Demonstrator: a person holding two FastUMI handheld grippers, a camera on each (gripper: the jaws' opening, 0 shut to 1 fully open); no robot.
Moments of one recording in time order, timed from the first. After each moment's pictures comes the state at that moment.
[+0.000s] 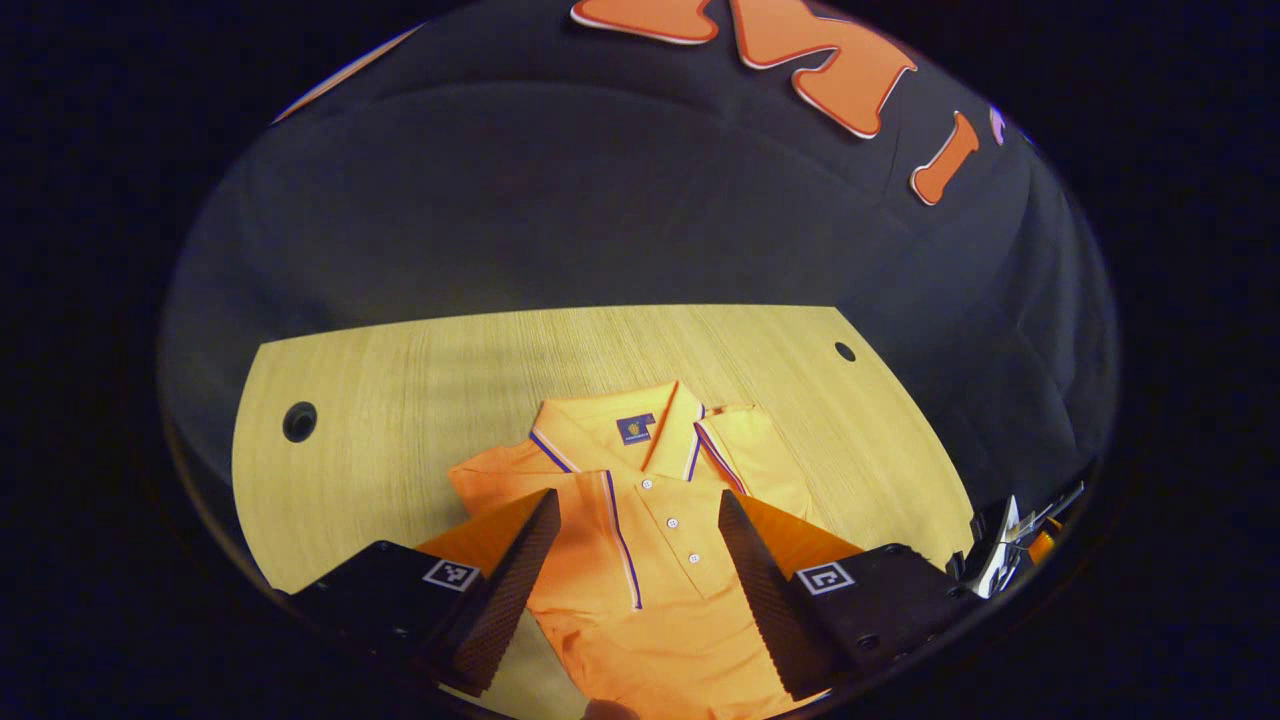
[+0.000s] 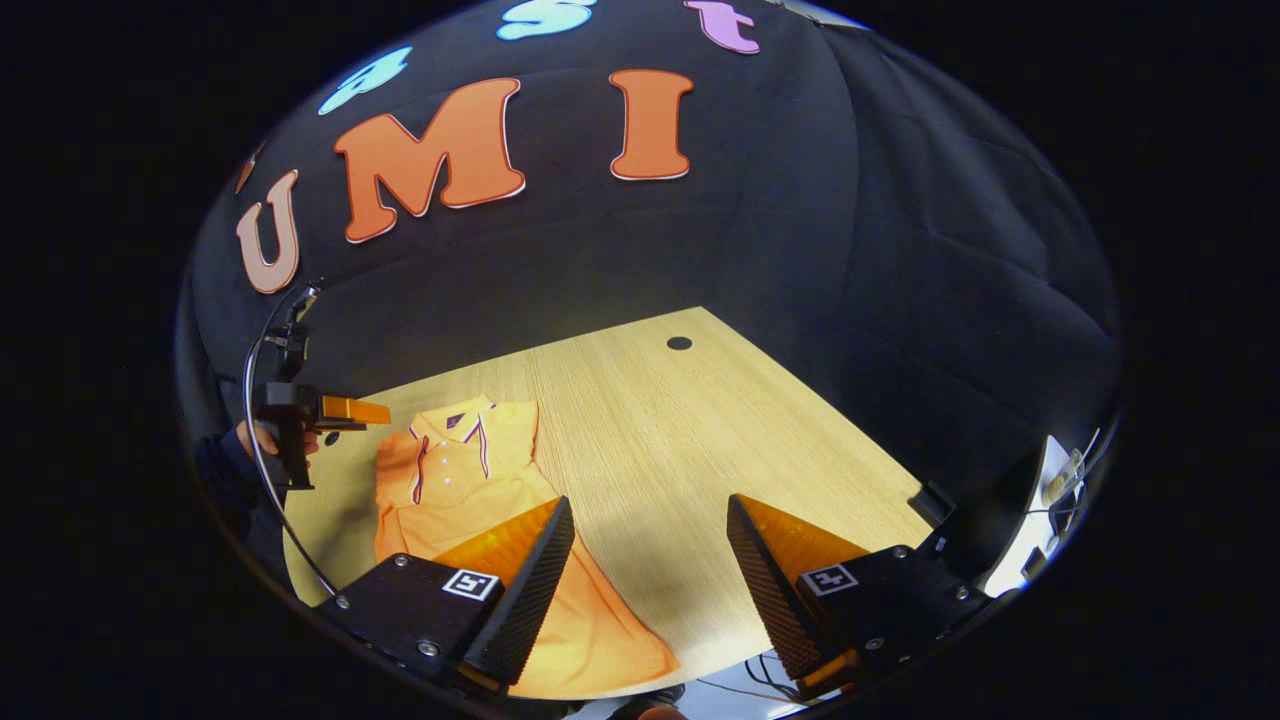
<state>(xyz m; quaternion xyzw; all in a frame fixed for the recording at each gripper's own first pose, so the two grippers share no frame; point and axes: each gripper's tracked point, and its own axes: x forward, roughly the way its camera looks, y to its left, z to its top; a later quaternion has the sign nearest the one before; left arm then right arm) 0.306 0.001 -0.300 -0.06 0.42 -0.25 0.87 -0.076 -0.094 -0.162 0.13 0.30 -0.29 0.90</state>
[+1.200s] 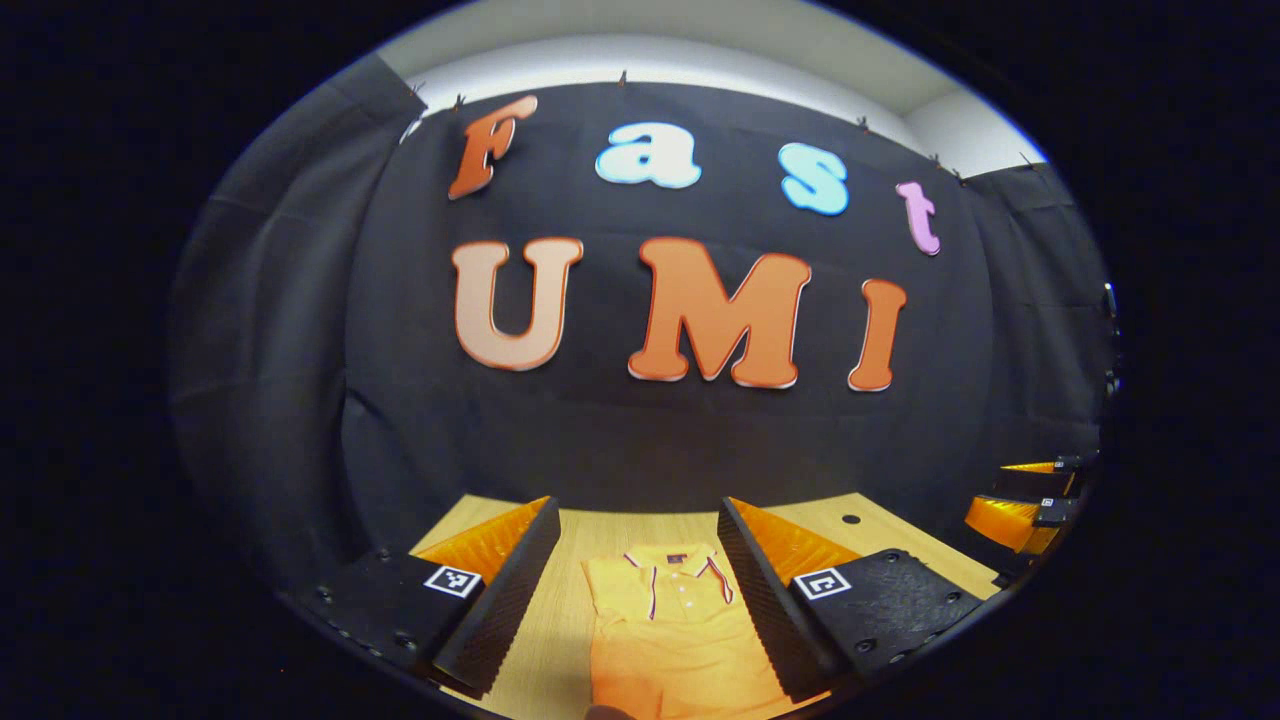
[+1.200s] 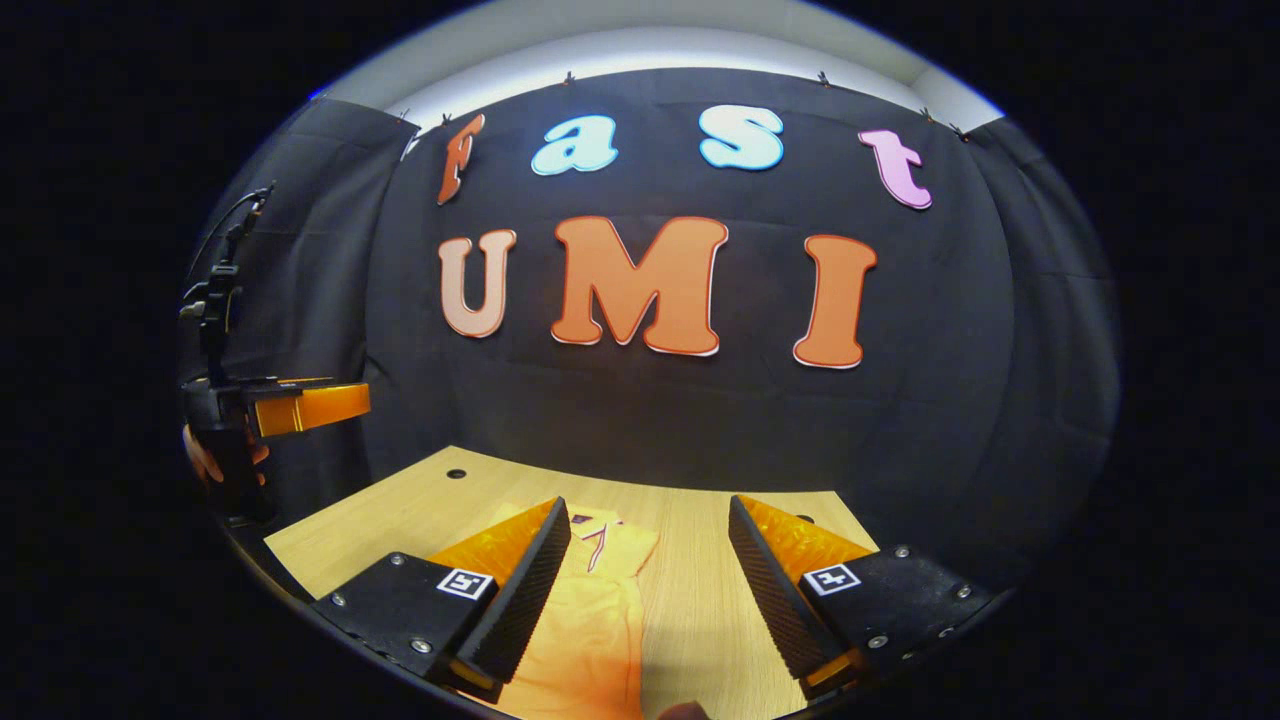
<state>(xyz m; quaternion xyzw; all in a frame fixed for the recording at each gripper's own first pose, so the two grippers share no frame) 0.042 0.080 -0.021 -0.04 0.02 -0.07 1.00 -0.043 -0.025 -0.034 0.00 0.06 -0.06 1.00</state>
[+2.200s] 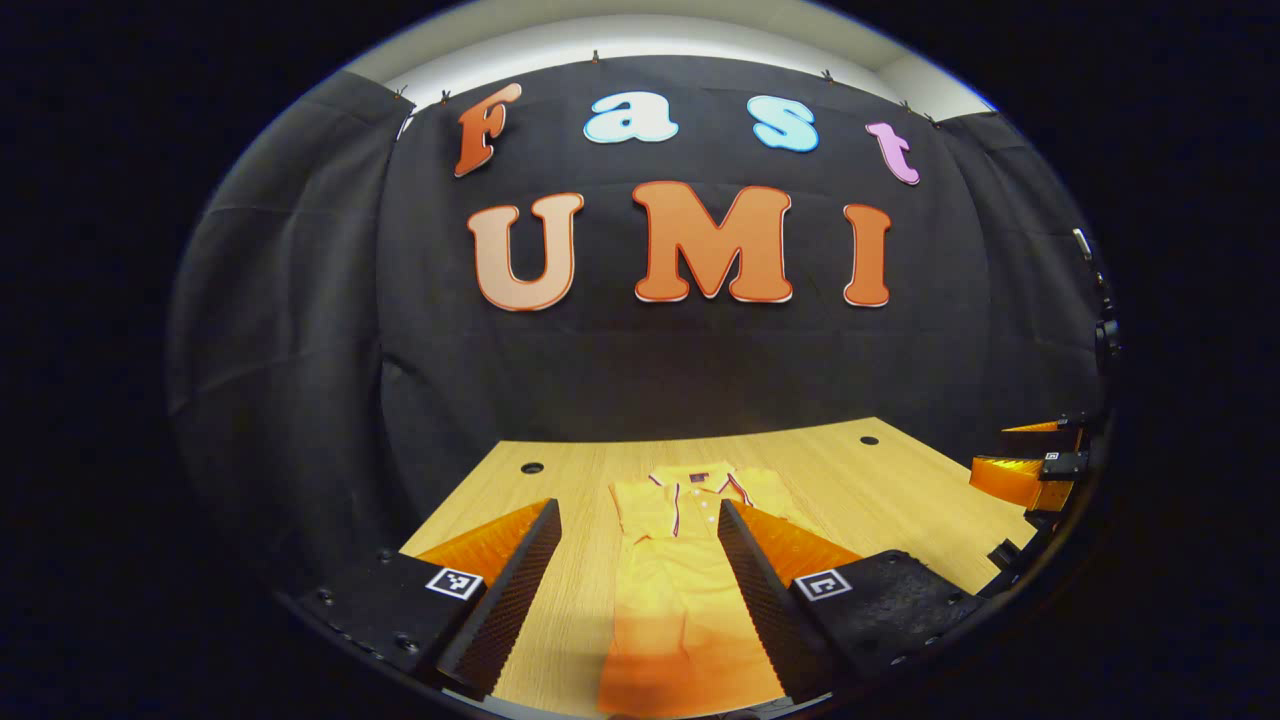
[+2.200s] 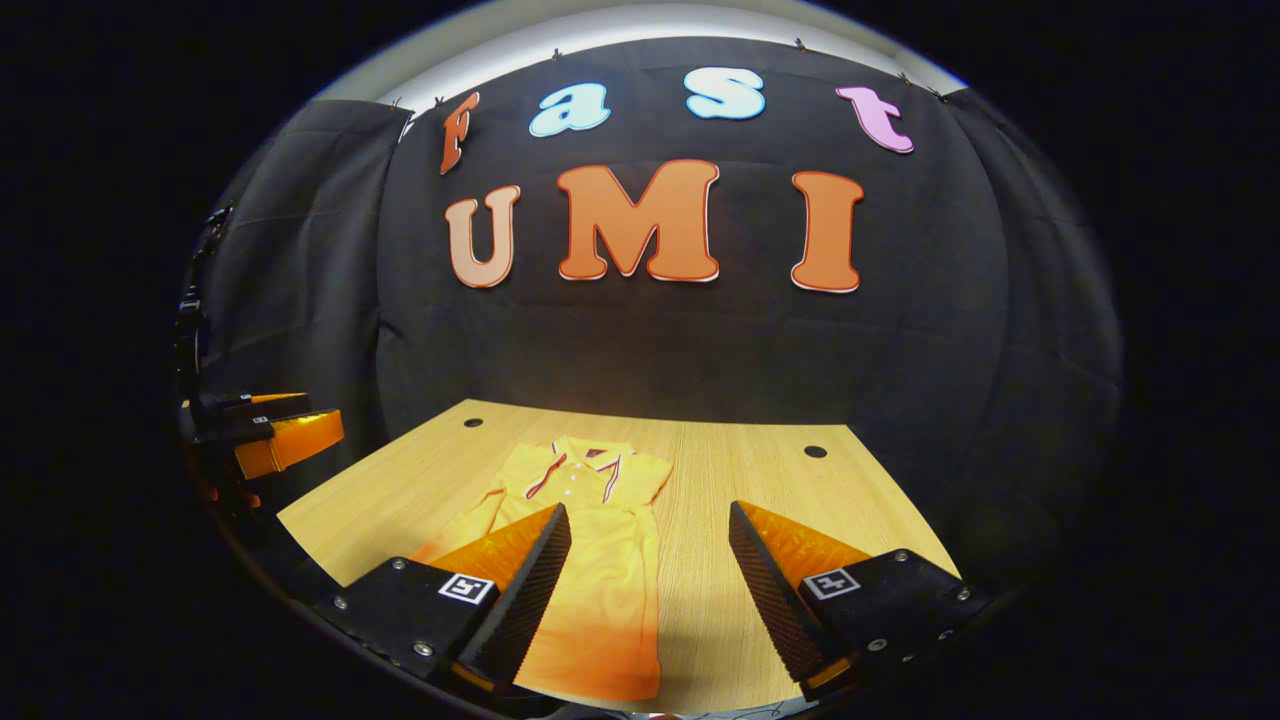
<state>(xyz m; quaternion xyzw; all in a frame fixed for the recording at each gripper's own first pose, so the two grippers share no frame) -0.048 0.061 -0.153 0.00 0.15 -0.04 0.99 -0.098 -0.018 -0.160 0.03 0.17 -0.05 0.98</state>
